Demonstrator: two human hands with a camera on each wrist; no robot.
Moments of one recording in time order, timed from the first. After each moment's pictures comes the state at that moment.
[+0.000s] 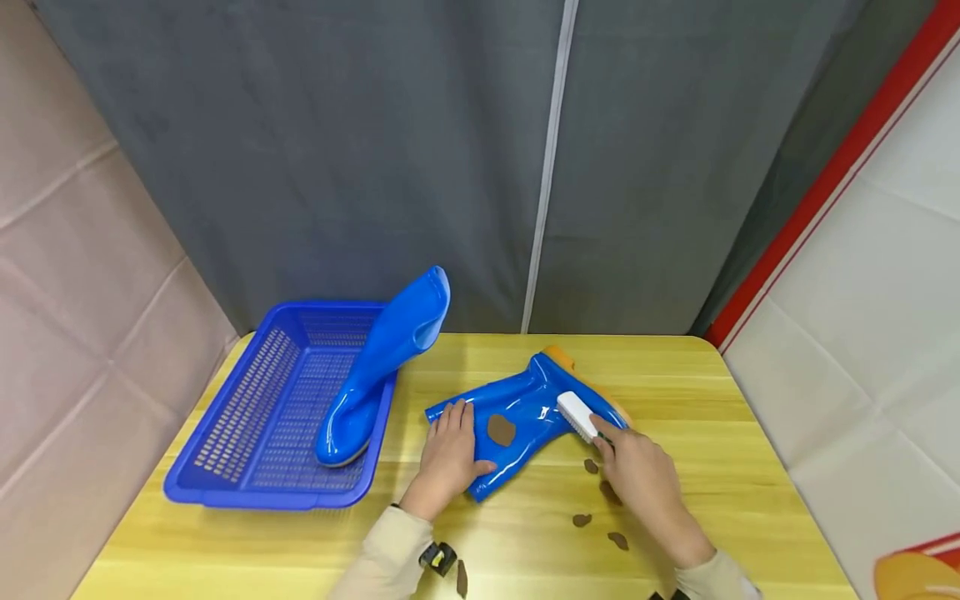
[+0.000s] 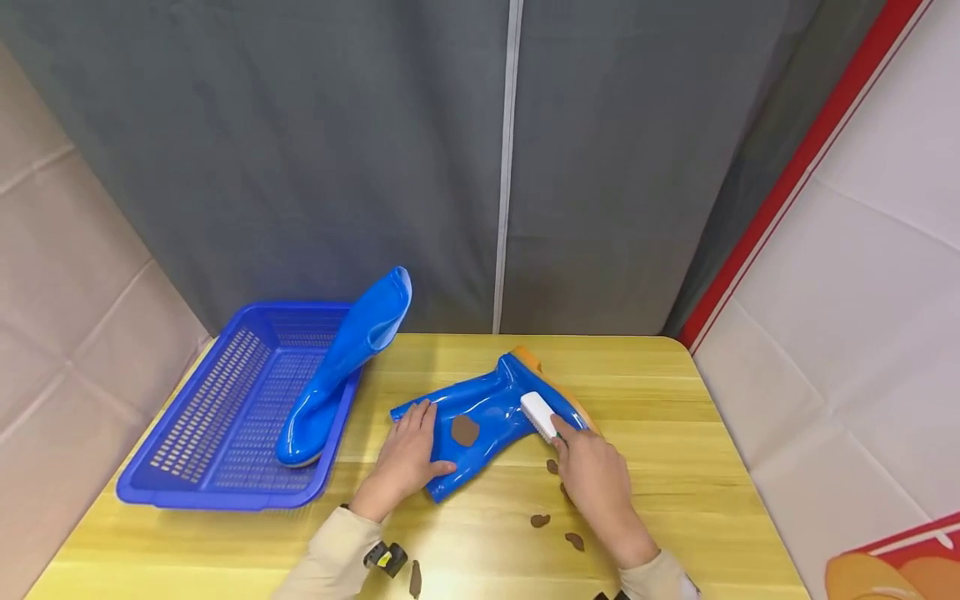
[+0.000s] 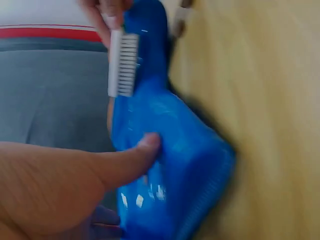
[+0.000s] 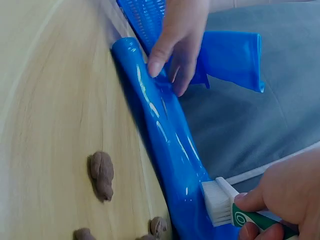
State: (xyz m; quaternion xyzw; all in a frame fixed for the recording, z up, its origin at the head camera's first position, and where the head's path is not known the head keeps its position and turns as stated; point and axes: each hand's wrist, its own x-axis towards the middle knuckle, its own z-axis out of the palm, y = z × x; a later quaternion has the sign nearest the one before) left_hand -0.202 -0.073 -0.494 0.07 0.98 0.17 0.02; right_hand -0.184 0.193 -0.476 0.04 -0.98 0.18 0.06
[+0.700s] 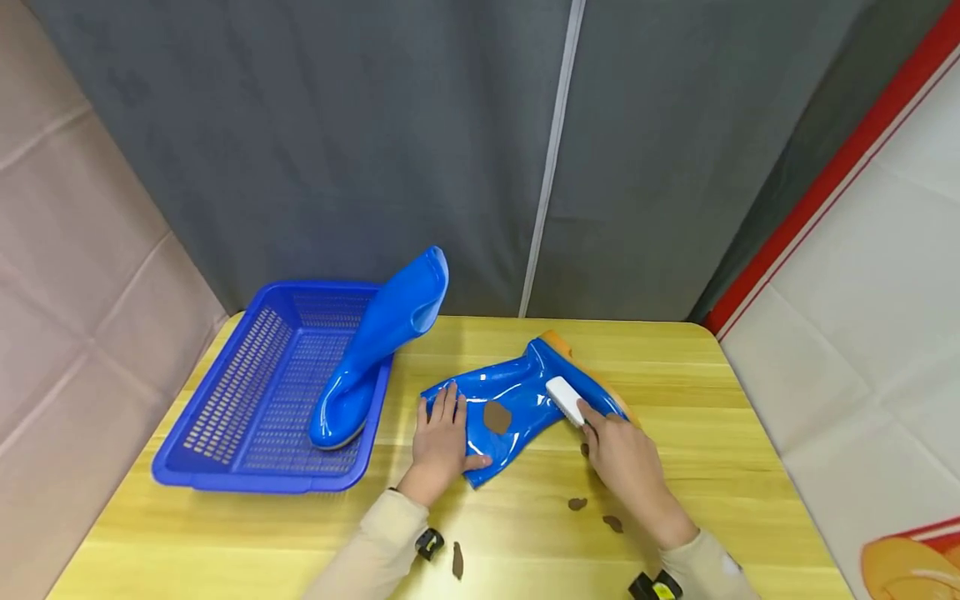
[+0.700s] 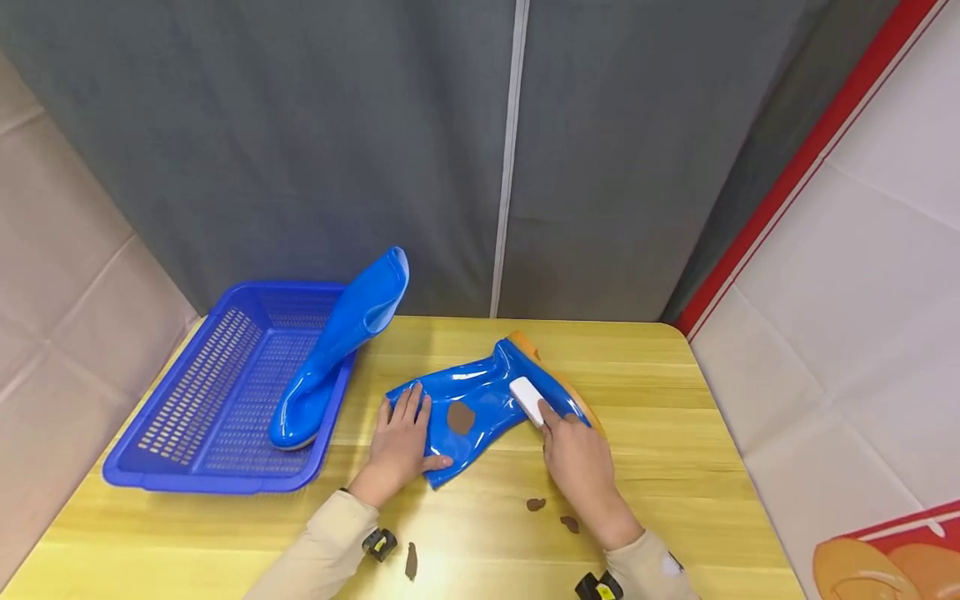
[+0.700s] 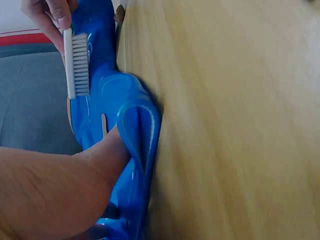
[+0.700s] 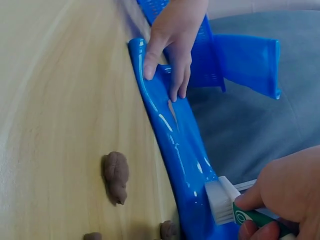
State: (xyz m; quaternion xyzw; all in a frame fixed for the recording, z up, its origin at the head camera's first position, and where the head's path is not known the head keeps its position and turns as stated) left_hand -0.209 -0.083 -0.518 0.08 0.99 -0.02 0.06; right_hand -0.185 0.178 -0.481 0.08 -0.98 0.13 0.10
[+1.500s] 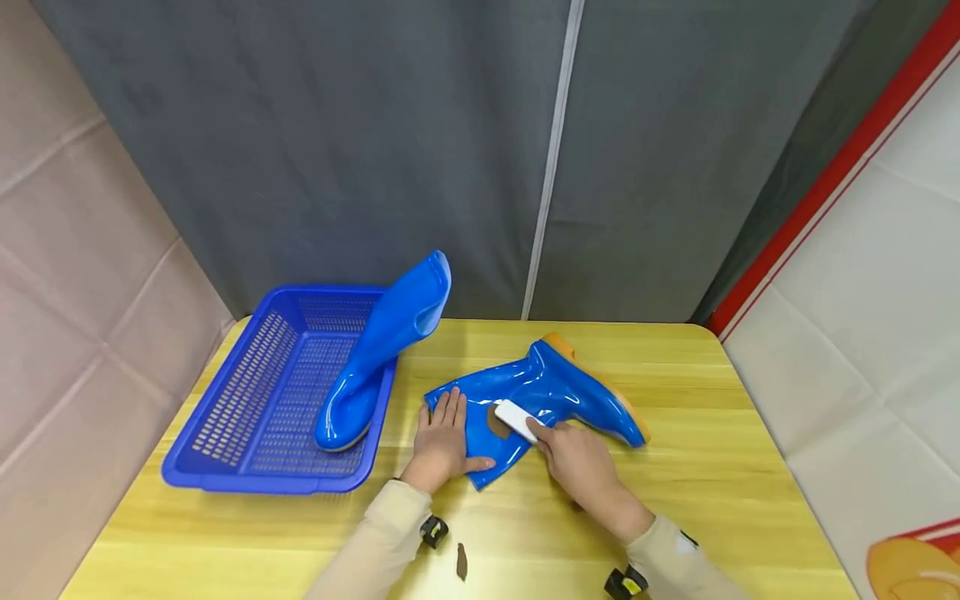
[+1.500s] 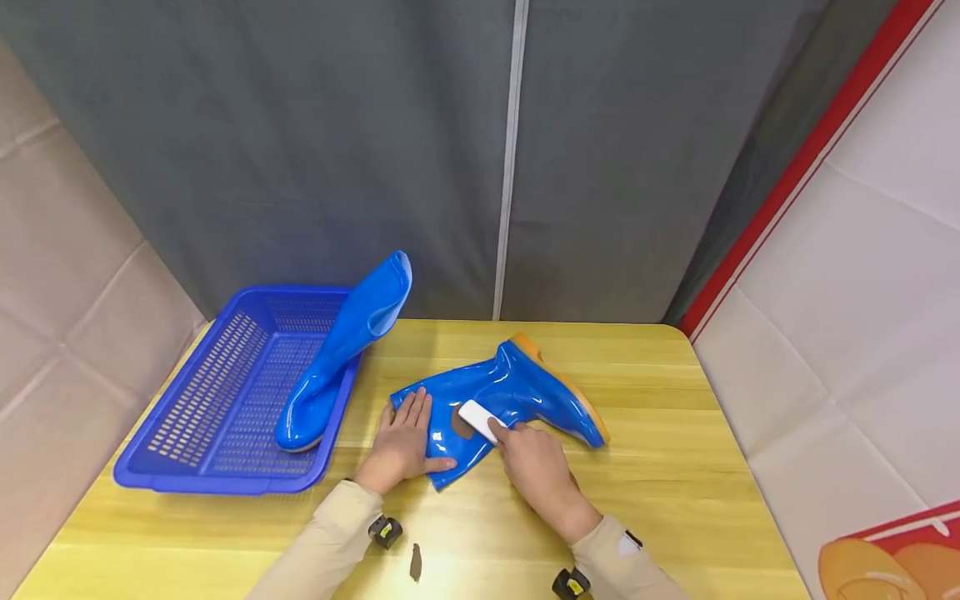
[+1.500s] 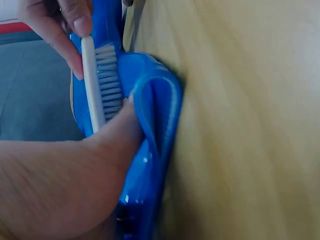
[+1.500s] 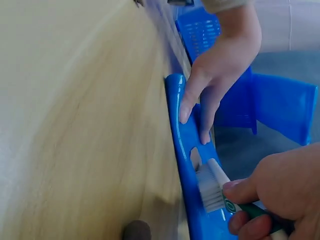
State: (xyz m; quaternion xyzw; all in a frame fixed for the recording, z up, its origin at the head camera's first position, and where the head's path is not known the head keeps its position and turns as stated) left_hand -0.211 -0.087 -0.509 0.08 0.99 0.03 0.12; right_hand -0.186 0.130 -0.496 0.18 -0.98 0.08 0.07
